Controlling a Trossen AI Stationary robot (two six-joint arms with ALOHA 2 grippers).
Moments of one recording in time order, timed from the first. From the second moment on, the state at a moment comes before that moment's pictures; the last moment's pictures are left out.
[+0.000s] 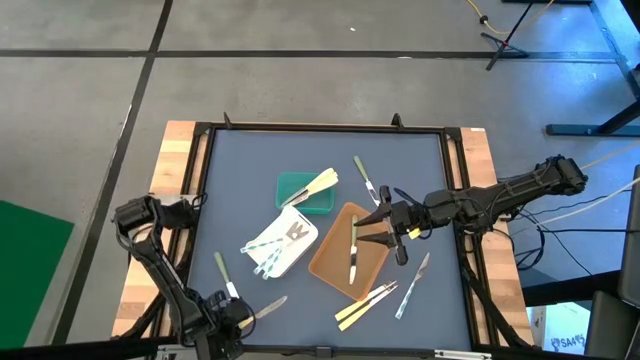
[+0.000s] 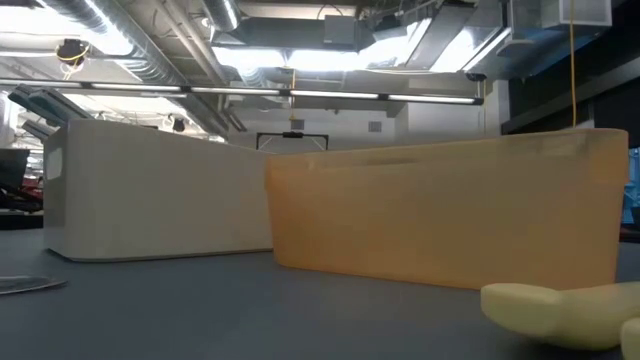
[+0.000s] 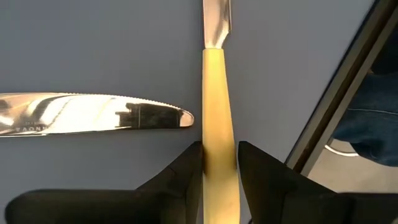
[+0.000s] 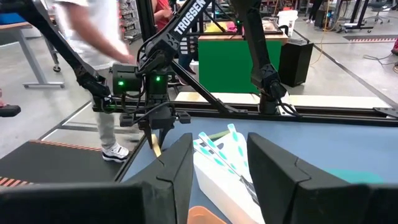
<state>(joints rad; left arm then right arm) -1.05 1.89 1.15 -0.57 -0.23 -1.61 0.31 1.12 0.82 0.17 0.09 0.08</state>
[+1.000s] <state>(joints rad) -1.05 1.91 1.15 -0.61 -0.21 -1.61 0.31 1.12 0.82 0.18 0.09 0.08</state>
